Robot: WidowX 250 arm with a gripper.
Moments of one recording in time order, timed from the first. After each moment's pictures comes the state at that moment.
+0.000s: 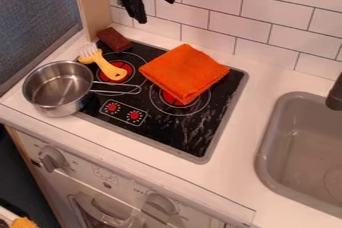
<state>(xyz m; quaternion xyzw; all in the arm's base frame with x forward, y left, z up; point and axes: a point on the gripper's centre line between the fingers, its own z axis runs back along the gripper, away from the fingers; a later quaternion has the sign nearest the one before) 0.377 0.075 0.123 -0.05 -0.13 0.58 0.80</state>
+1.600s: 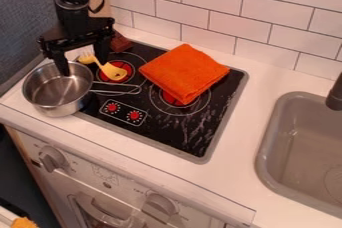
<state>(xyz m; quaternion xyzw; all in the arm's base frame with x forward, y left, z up) 0.295 0.153 0.055 0.07 -0.10 0.50 0.86</state>
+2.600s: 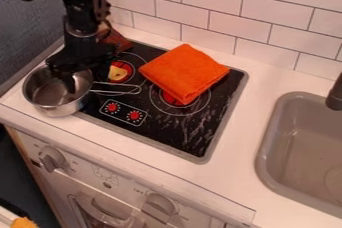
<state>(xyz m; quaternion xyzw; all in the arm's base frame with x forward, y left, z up) 0.290 0.154 0.018 0.10 -0.08 0.49 0.86</state>
